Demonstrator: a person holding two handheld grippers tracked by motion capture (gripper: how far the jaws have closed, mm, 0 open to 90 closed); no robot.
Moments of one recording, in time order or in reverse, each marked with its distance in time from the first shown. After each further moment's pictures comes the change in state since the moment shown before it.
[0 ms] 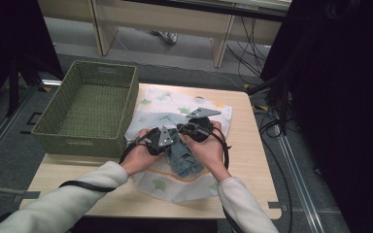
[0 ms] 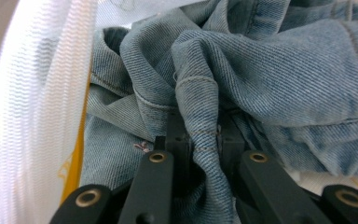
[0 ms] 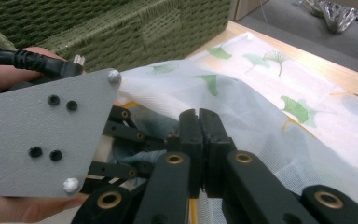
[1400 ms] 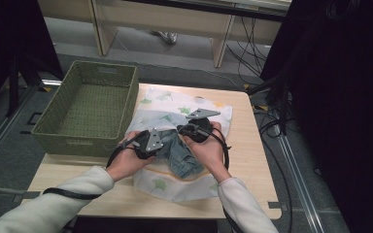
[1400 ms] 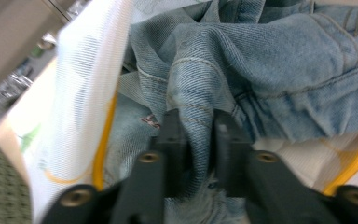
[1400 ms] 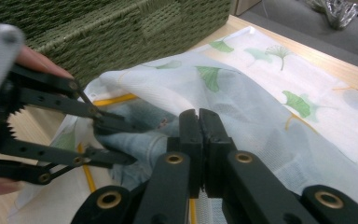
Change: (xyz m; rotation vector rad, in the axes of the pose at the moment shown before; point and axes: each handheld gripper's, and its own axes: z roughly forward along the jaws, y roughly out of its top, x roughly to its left) left arm 0.001 -0.013 -0.036 -0.032 -0.010 0.010; right arm 0.001 -0.001 0.001 0.019 0.003 -0.005
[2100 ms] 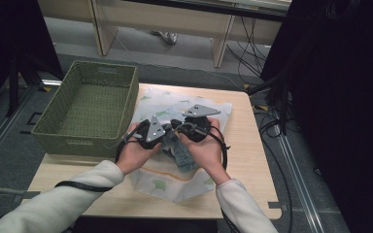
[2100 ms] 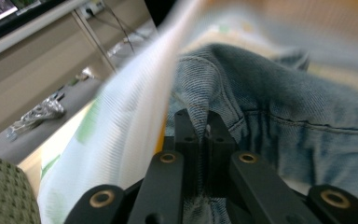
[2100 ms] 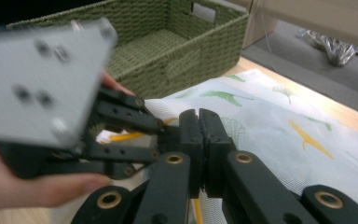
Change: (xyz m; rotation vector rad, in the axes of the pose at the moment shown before) left arm 0.009 0.017 0.010 -0.185 0.126 -0.089; right arm 0.021 0.020 -0.021 -0.111 0.027 -0.045
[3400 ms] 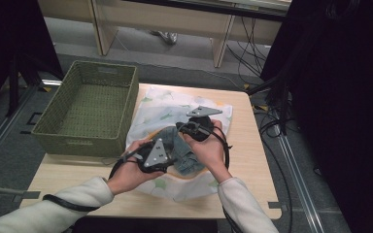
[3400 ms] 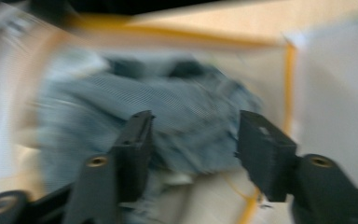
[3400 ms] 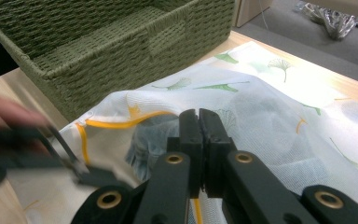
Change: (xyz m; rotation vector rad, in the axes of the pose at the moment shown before) left arm -0.053 -0.008 -0.029 0.011 -0.260 0.131; right arm -0.017 -0.013 0.009 0.065 -0.021 0.050
